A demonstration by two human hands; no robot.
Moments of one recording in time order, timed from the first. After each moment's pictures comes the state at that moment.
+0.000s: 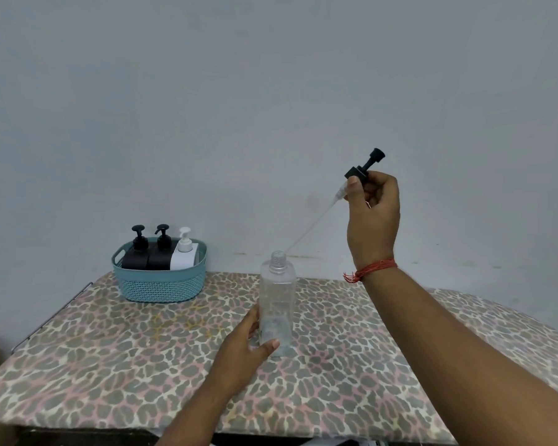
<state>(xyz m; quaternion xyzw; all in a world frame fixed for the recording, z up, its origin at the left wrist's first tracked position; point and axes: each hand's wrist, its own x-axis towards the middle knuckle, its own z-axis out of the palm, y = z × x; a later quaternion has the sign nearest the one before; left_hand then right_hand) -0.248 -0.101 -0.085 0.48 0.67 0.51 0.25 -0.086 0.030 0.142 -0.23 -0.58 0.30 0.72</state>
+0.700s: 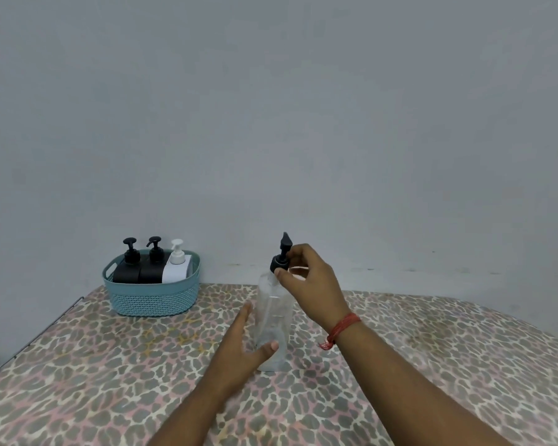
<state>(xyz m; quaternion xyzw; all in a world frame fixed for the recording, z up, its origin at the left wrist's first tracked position) -0.248 -0.092 -0.067 0.47 0.65 0.54 0.25 -0.106 0.008 0.064 -0.25 -0.78 0.36 0.45</state>
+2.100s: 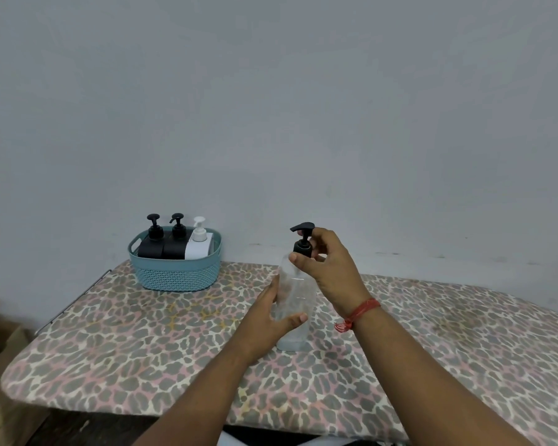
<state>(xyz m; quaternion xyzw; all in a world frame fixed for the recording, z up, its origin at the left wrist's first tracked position) -0.239 -0.090 -0.033 0.50 0.64 0.51 0.27 -0.119 0.010 0.051 -0.22 -0.73 0.49 0.43</state>
